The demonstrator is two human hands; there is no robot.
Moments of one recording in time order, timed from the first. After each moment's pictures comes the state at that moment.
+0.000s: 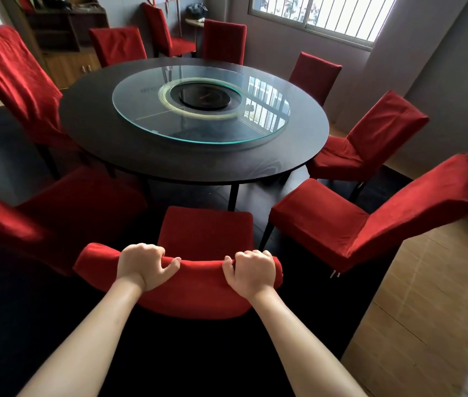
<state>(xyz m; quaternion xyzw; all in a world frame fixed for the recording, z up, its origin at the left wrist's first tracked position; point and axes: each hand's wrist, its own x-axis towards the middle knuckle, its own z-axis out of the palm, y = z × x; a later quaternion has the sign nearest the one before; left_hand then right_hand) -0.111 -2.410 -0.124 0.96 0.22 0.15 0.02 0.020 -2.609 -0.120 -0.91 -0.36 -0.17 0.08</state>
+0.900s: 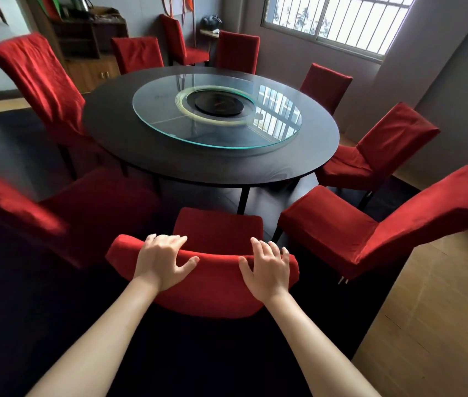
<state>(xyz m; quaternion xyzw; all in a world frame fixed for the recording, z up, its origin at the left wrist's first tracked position) -0.140 -2.424 -0.103 0.96 0.23 0.12 0.06 0.001 -2.618 -0.119 -0.93 -0.34 -0.04 0.12</state>
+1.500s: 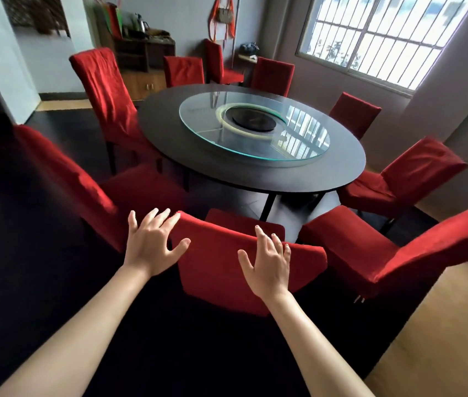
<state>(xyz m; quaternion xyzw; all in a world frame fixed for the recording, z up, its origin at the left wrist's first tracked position) -0.273 -2.406 -0.067 0.93 0.33 0.18 0.02 -0.110 -2.598 -0.080 -0.89 -0.38 -0.05 0.23</state>
